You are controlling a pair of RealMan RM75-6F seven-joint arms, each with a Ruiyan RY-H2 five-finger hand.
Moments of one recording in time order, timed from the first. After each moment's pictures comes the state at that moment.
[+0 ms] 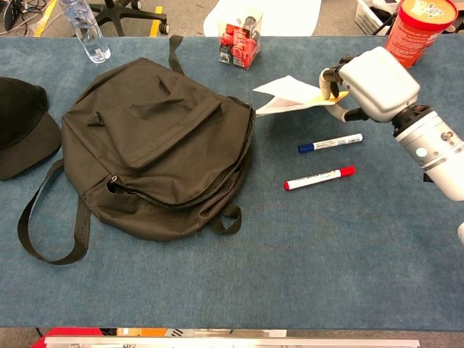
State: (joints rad) left arm -0.05 -0.96 0.00 -1.70 1.54 1.47 -0.19; right arm 0.58 -1.76 0.08 -0.79 -1.65 1.40 -0.03
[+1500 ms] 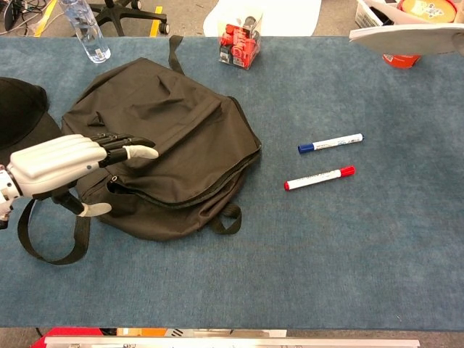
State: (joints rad) left arm -0.50 -1.21 0.04 -1.73 1.73 0.92 -0.01; right arm 0.41 -1.38 0.13 -1.16 -1.60 1.57 -0.12
